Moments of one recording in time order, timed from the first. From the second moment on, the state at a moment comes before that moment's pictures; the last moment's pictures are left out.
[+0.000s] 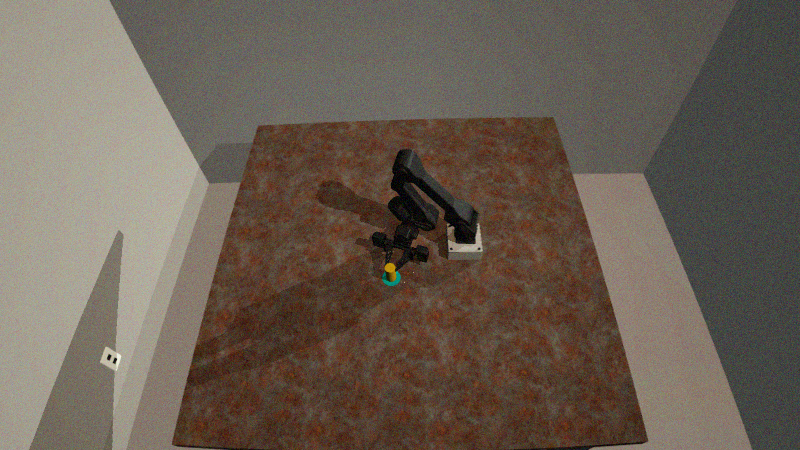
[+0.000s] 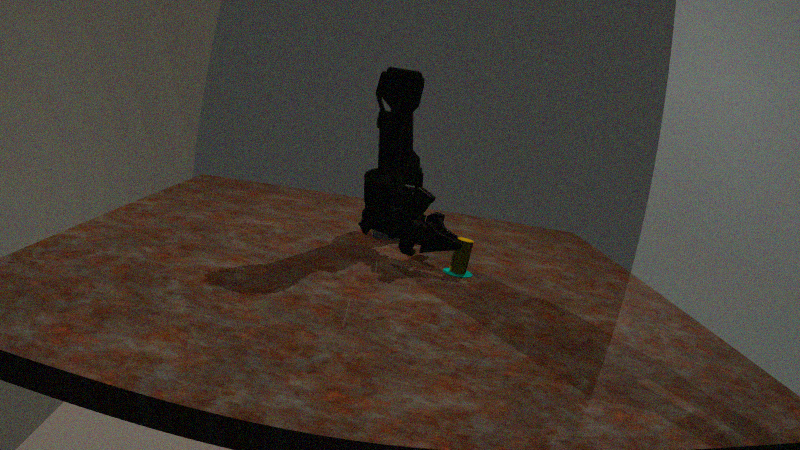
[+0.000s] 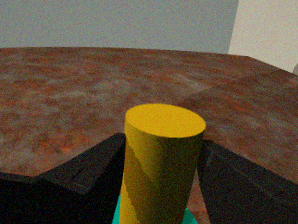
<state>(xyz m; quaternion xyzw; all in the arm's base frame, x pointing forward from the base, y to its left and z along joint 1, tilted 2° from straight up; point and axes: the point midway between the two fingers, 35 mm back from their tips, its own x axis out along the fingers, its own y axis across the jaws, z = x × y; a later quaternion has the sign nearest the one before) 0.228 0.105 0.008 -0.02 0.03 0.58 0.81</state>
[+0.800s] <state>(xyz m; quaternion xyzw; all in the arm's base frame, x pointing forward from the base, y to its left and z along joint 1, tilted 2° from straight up) 0.230 0.105 0.010 -0.02 0.03 0.58 0.81</state>
